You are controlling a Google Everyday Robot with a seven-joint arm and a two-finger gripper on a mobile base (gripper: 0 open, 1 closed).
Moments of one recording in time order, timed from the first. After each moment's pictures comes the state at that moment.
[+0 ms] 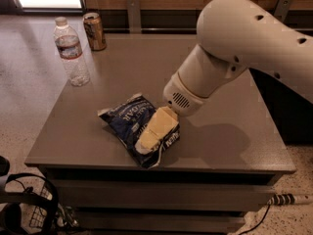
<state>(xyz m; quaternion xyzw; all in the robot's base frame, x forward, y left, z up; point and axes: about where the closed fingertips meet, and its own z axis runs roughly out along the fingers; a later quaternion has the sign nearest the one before) 0.462 -0.014 0.841 -0.49 0.84 0.19 0.15</state>
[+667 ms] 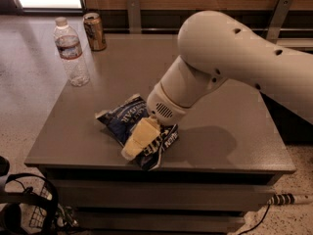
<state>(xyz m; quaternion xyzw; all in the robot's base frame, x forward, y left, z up) 0.448 0.024 0.829 -0.51 0.82 0.21 0.16</state>
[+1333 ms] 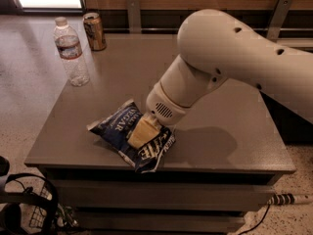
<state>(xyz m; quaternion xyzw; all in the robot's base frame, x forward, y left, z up) 0.446 0.026 0.830 -0.52 0.82 0.21 0.16</state>
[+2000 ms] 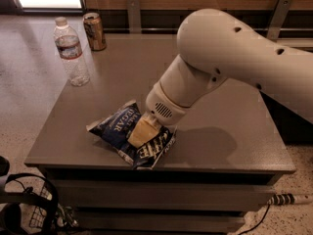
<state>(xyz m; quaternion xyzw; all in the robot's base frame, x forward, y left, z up) 0.445 0.026 0.830 -0.52 0.82 0.20 0.16</state>
